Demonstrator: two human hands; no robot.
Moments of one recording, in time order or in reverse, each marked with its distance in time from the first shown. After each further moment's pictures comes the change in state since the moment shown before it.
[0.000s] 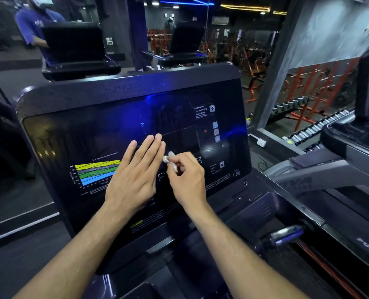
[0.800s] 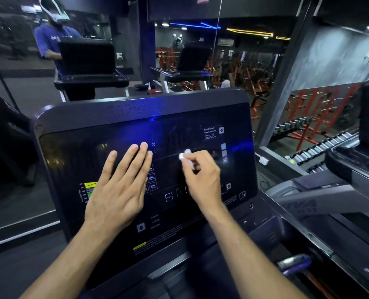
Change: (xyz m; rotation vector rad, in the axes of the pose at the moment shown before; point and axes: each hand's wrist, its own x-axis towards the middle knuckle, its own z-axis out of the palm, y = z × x) left_hand -0.010 -0.035 -0.019 0.129 0.036 -0.132; right_hand 0.053 0.008 -0.012 -0.072 0.070 -0.124
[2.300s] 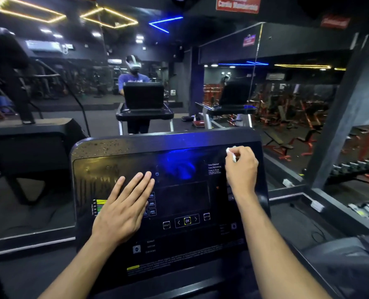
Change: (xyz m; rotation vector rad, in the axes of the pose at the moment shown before) left_hand 0.001 0.008 0.003 0.181 -0.051 -0.042; right_hand 0.131 0.050 -0.056 -0.047 0.115 0.135
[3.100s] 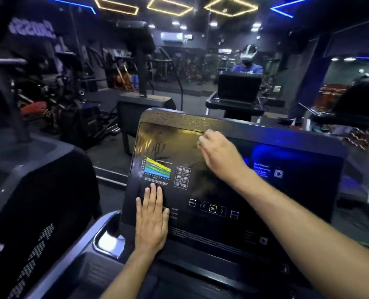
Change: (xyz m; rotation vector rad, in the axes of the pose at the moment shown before) left_hand -0.091 0.129 0.019 -0.159 -0.071 -0.888; right_hand -0.024 -0.064 0.078 0.035 -0.609 -1.170
